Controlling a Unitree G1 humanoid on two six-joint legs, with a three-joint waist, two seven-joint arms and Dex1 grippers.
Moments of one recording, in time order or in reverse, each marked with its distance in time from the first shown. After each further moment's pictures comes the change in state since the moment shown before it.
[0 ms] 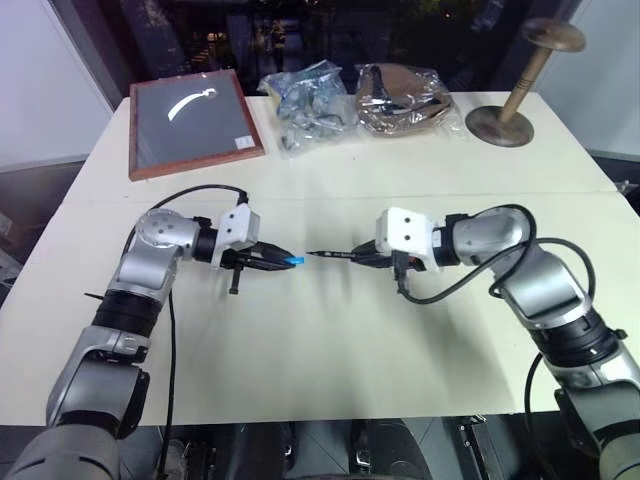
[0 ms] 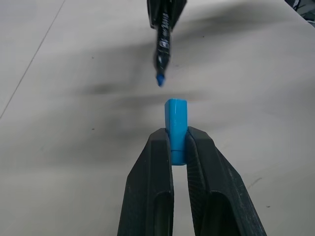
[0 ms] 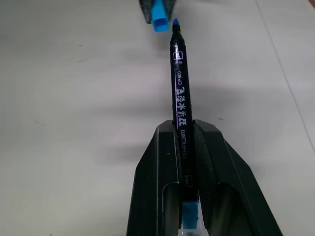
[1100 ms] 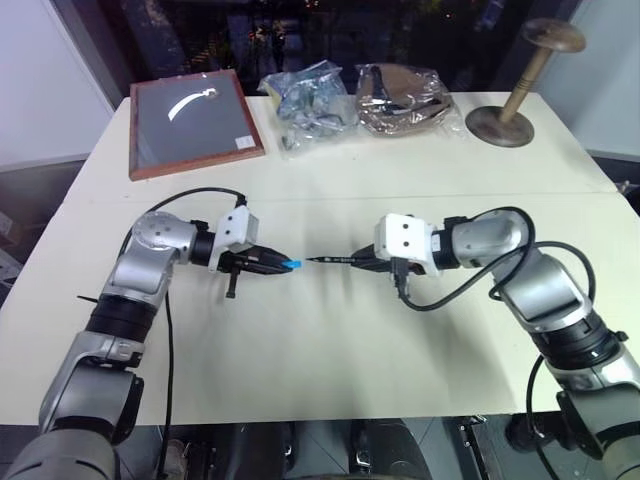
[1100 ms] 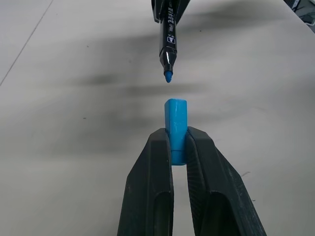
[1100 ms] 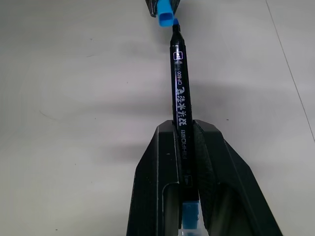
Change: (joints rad) left arm 0.029 0.023 0.001 -0.054 -0.001 0.064 0.008; right arm 0.010 -0.002 0.007 -0.007 -0.016 -0.022 0.012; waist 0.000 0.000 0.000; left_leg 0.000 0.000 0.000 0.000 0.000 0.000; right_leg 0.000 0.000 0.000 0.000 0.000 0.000
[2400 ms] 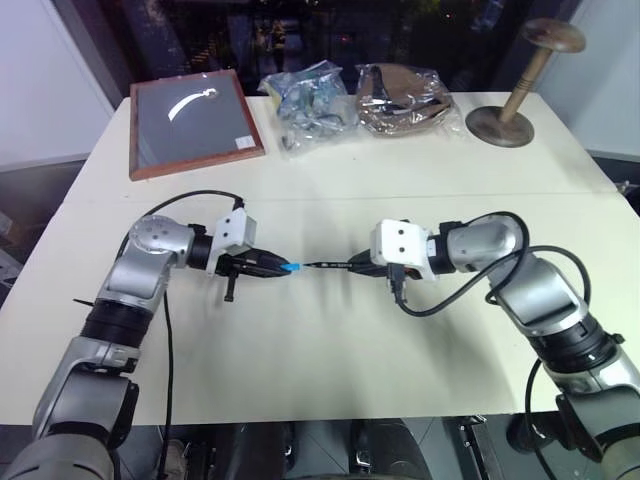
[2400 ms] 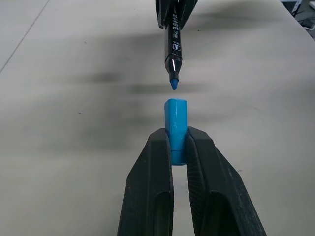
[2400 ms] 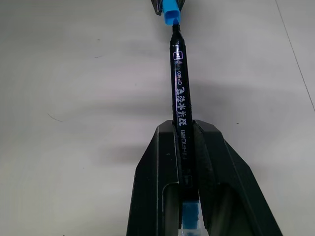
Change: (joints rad) left arm 0.030 0.018 -0.001 -0.050 -0.020 0.037 0.008; right arm 0.011 -0.003 0.020 -0.012 0.000 0.001 -0.010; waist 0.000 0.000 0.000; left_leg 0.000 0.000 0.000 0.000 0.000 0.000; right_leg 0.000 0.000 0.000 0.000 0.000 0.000
